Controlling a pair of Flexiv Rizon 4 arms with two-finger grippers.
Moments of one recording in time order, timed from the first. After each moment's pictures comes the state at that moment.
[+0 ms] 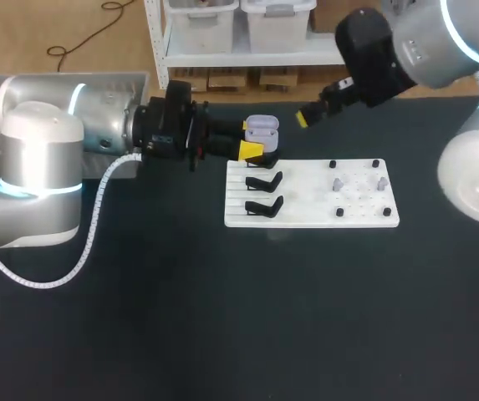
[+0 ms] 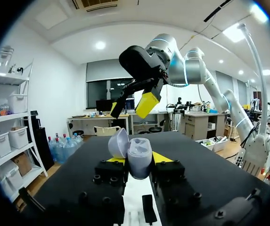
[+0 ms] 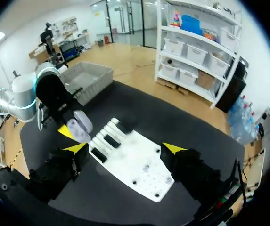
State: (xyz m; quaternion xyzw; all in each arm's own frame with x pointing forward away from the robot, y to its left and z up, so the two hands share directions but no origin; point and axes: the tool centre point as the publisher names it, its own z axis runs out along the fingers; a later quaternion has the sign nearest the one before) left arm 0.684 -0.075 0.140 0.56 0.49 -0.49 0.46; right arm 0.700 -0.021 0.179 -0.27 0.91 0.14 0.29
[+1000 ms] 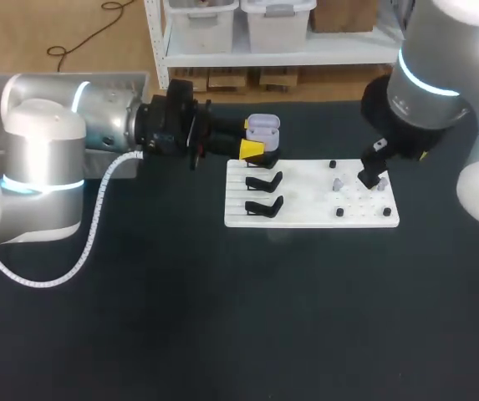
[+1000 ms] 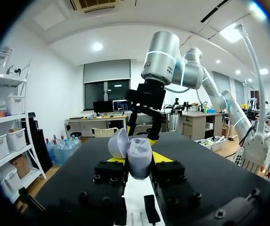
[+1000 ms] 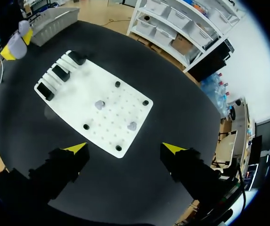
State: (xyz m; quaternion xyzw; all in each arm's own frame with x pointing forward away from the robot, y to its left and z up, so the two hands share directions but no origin) left arm 0.688 -0.076 0.138 0.57 0.47 -0.50 0.45; right arm 0.664 -0.126 0.088 -0.26 0.95 -0.07 0.13
